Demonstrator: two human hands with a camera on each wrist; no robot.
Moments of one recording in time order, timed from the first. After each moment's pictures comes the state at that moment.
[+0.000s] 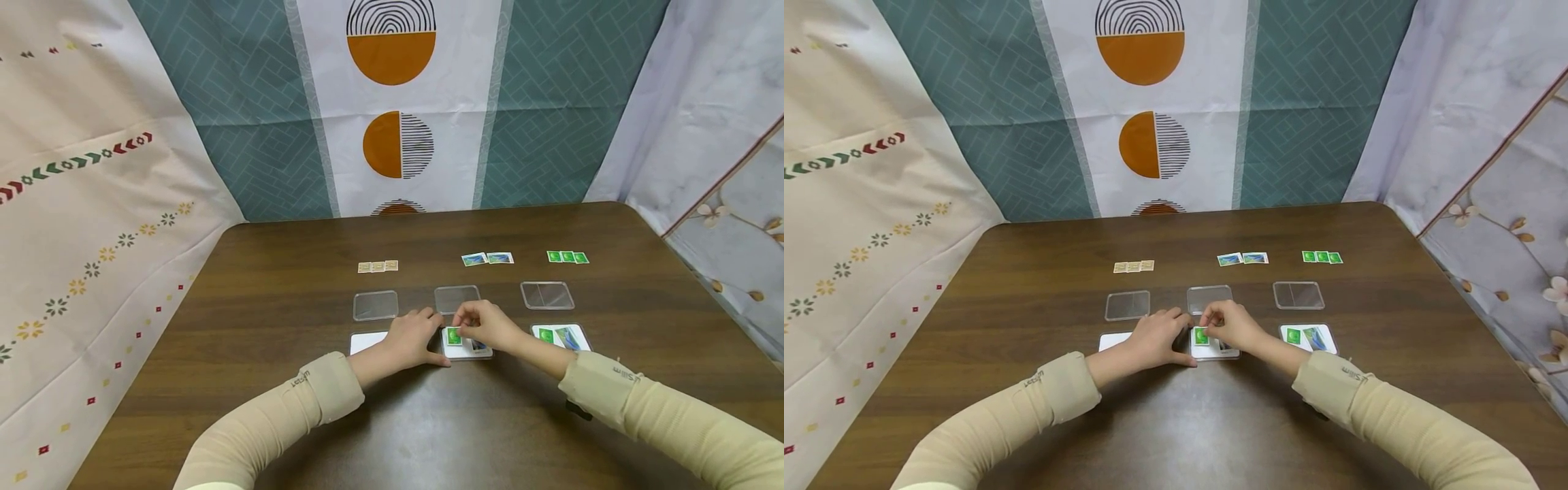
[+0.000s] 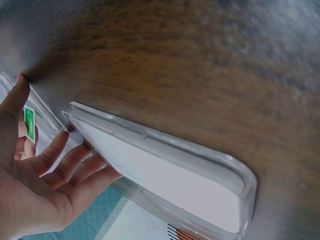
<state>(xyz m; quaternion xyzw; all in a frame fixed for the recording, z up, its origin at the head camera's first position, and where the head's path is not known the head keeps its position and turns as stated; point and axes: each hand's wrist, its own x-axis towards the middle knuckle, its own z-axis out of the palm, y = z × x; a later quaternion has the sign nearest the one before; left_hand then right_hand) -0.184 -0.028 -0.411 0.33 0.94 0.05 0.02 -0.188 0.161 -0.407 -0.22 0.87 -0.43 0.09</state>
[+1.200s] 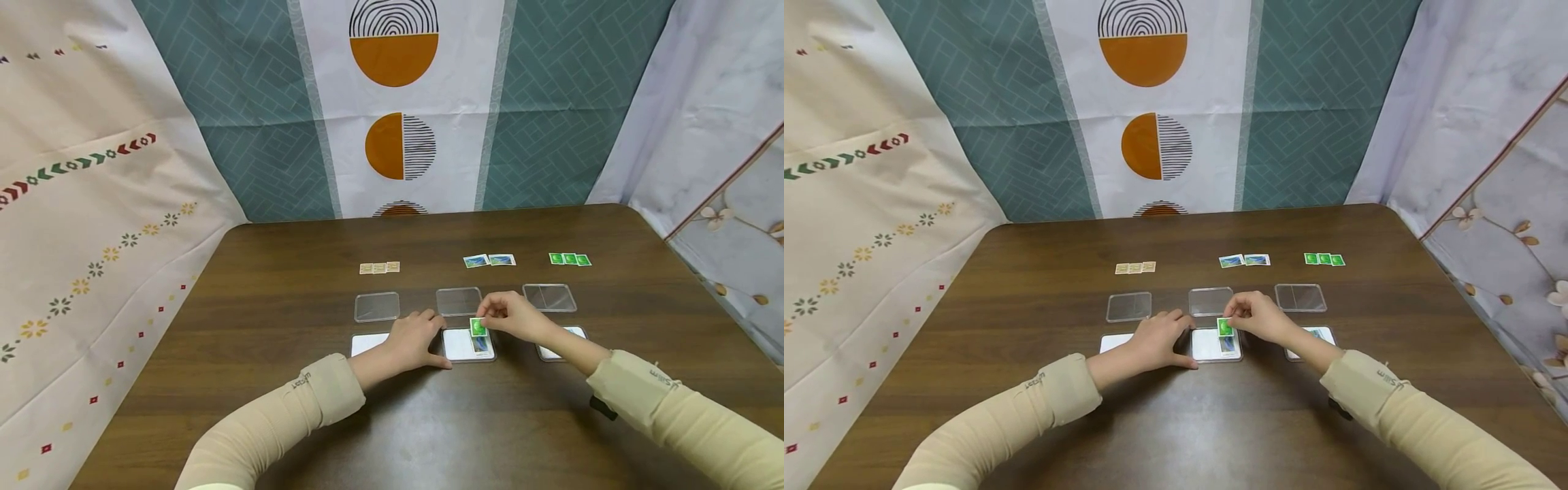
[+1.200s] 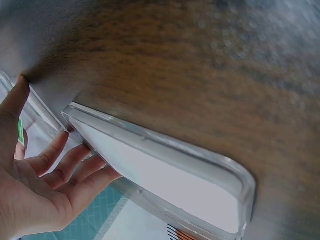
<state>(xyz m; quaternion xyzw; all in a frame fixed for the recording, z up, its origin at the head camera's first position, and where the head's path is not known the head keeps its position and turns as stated) -0.183 -0.029 -0.410 0.32 0.94 0.05 0.02 -0.197 0.202 -0.398 -0.24 0.86 -0.44 0.09</state>
